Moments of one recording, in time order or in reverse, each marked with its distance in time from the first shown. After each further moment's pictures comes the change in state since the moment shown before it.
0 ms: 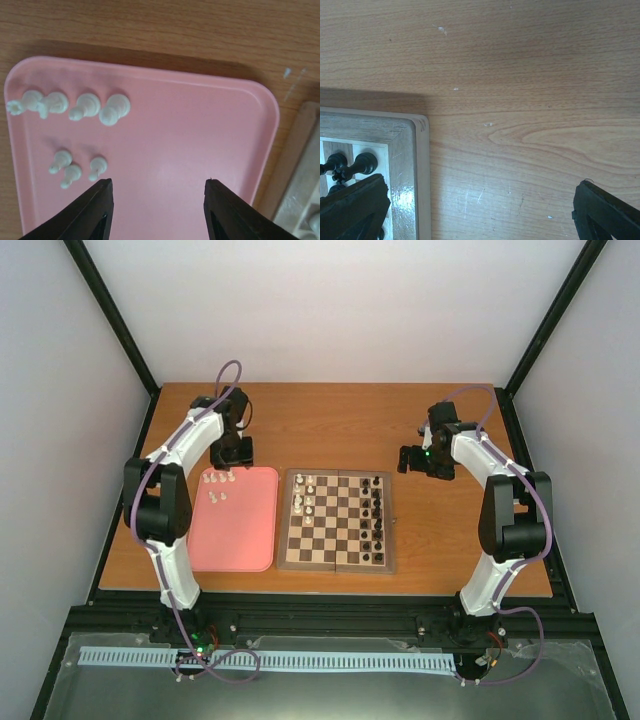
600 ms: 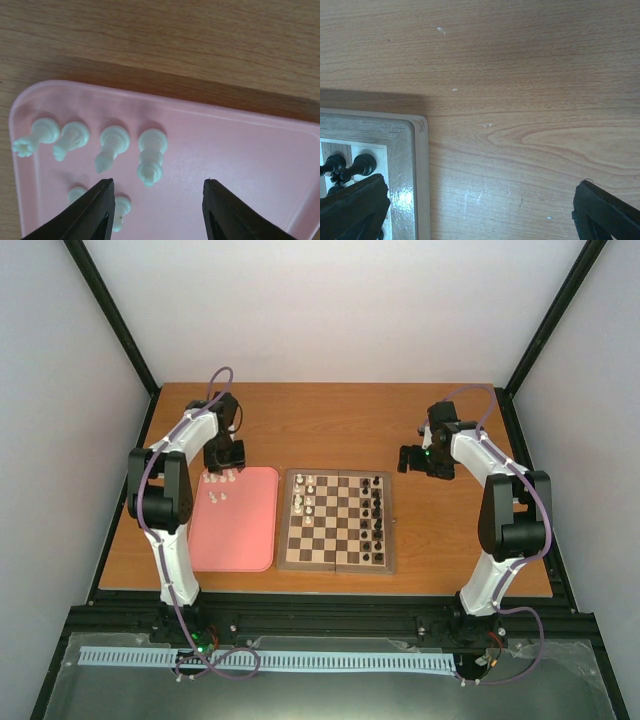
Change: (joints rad) left arm 0.090 0.115 -0.002 0.066 0.001 0.035; right arm 0.000 0.008 0.008 -0.007 0.003 0.000
